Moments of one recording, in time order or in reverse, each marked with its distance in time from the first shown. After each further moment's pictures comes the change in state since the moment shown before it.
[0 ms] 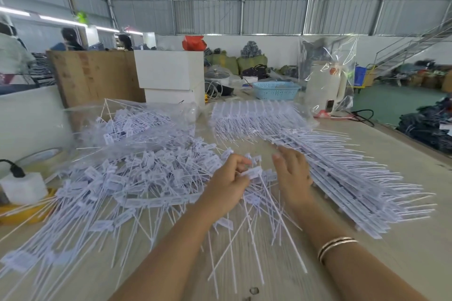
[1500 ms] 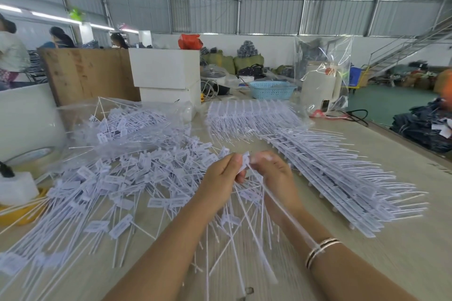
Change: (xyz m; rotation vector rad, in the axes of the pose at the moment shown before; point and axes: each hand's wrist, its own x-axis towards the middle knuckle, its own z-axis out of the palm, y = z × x) left_hand 0.004 0.004 0.005 -0.246 0.143 0.068; right_hand -0.014 -0.019 0.010 0.943 -0.267 -0.033
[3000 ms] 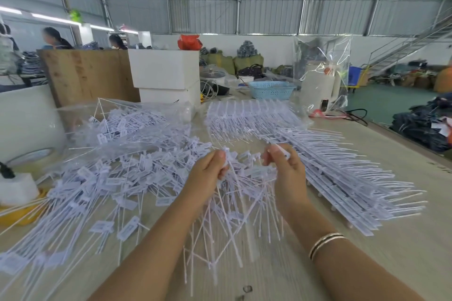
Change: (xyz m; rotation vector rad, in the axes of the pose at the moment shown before) left_hand 0.006 -0.014 -0.018 0.001 0.077 -0.080; right_hand -0.002 -0.008 -0.011 -0.209 0.175 -0.103
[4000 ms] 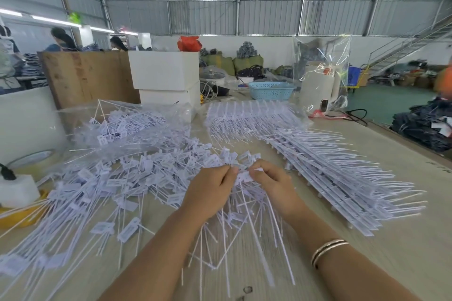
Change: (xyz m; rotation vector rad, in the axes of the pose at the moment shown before) left_hand -0.005 -0.007 0.003 0.555 -0.059 0.241; right_hand -0.005 0.003 0.000 -0.428 -0.307 0.074
